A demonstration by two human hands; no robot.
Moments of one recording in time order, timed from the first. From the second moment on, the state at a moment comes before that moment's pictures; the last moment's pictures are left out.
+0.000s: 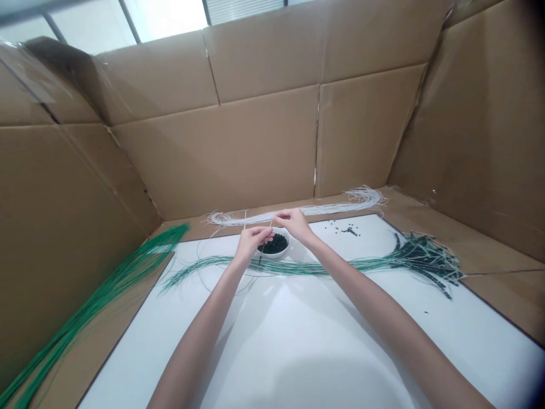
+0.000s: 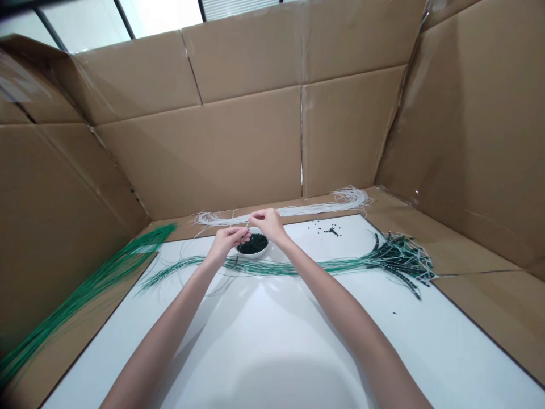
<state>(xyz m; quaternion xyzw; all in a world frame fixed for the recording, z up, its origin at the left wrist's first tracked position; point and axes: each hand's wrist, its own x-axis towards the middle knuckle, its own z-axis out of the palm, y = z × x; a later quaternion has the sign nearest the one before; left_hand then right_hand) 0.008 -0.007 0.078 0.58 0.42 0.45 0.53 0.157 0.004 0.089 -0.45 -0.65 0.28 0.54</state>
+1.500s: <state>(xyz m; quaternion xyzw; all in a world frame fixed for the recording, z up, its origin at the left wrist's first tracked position) 0.009 0.005 0.069 0.50 0.41 0.45 0.62 0.153 0.011 0.070 -0.43 -0.65 0.35 0.52</state>
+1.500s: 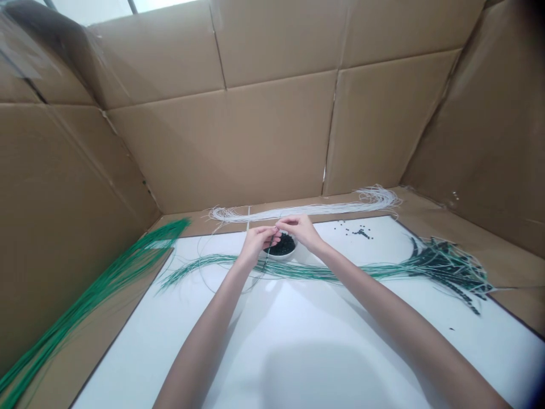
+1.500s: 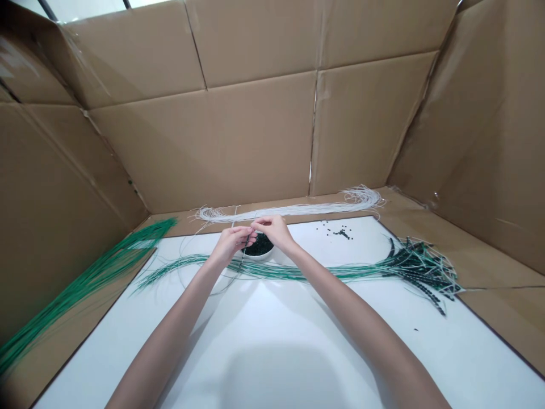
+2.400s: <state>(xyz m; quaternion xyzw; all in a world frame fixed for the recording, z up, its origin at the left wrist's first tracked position) 0.003 0.000 0.077 0.55 0.41 0.47 0.55 0.162 -0.006 0.064 -0.35 -0.82 0.06 0.45</state>
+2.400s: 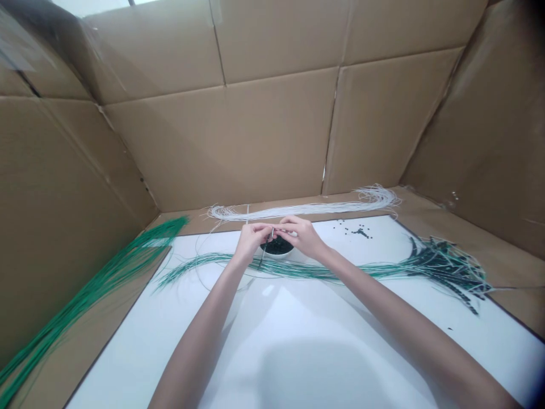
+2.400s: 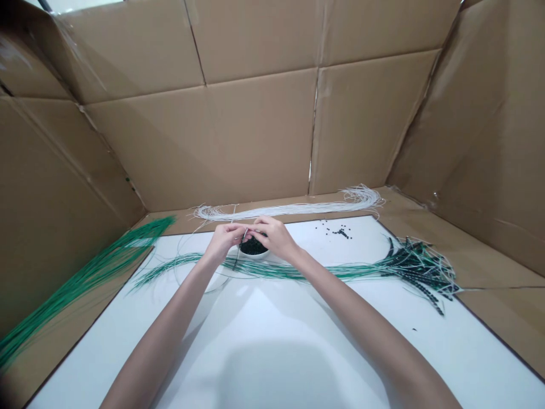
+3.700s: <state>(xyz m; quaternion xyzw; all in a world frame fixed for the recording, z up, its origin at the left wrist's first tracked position) -0.046 0.009 0.094 0.65 0.54 0.25 0.47 0.196 0.013 0.075 -0.61 -0.57 0.34 0.42</state>
